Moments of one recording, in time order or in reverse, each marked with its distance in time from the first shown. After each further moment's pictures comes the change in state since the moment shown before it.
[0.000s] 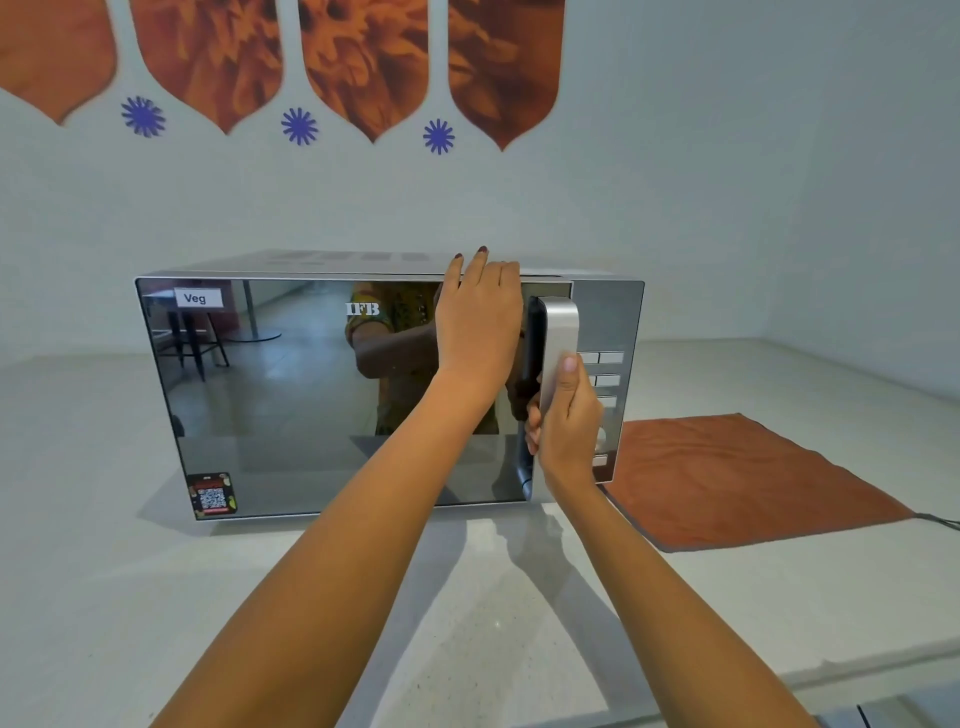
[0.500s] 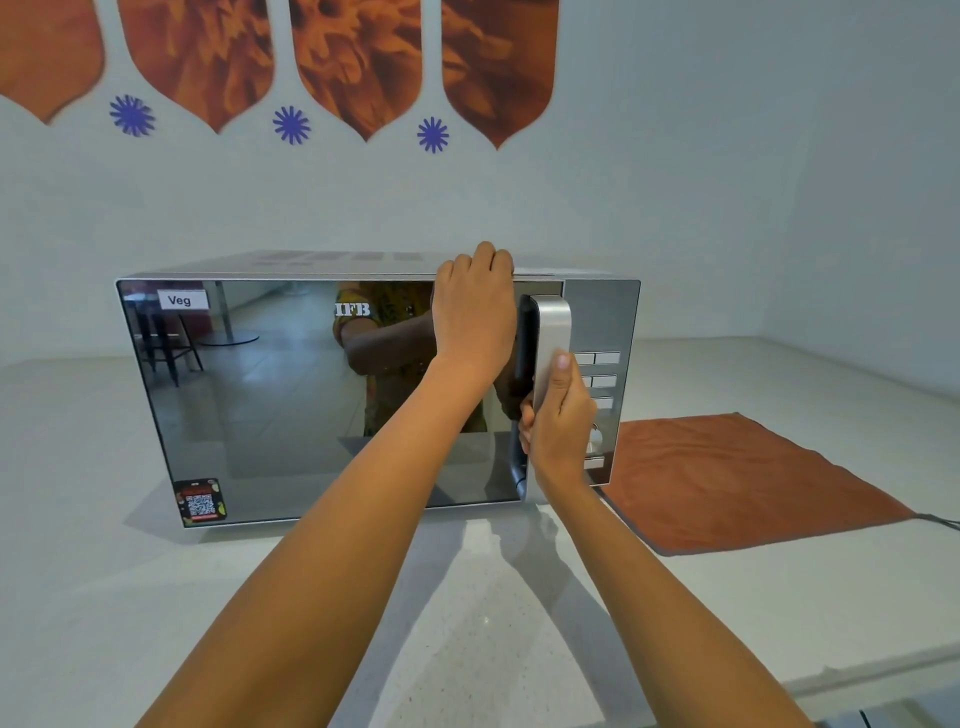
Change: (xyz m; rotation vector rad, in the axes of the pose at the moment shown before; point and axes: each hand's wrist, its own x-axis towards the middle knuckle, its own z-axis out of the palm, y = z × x) left_hand 0.015 0.001 0.007 -0.124 0.050 -0.062; right_hand 0.006 0.003 0.005 -0.025 0.022 -0.018
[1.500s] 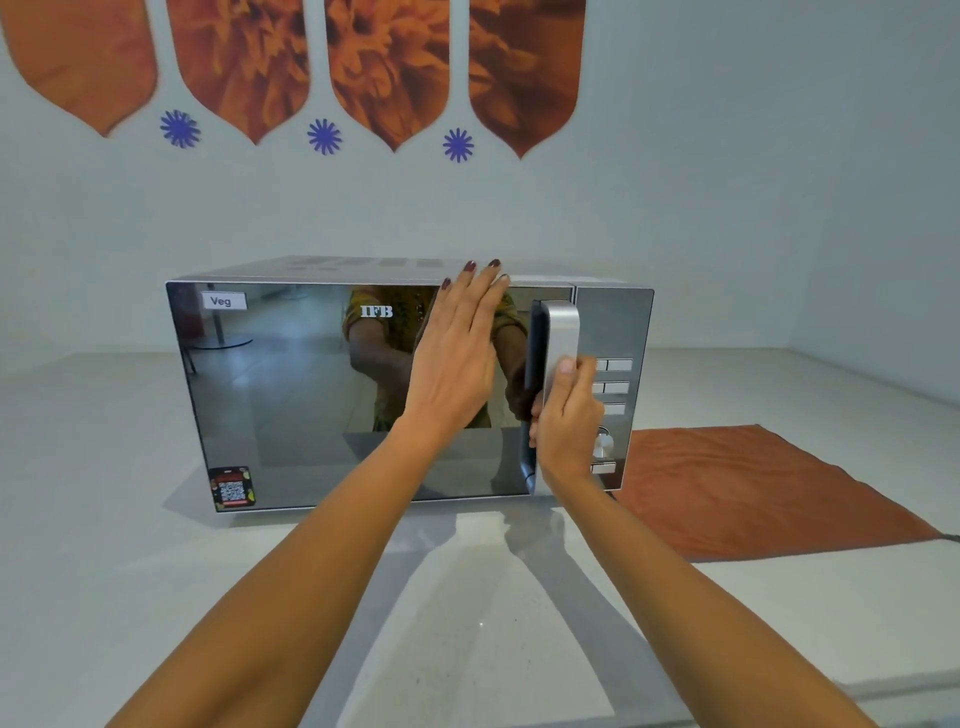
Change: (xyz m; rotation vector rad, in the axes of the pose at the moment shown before) left_hand -0.047 -0.038 0.007 -0.100 0.094 0.173; right_hand 0.004 0.011 0.004 -0.159 0.034 -0.188
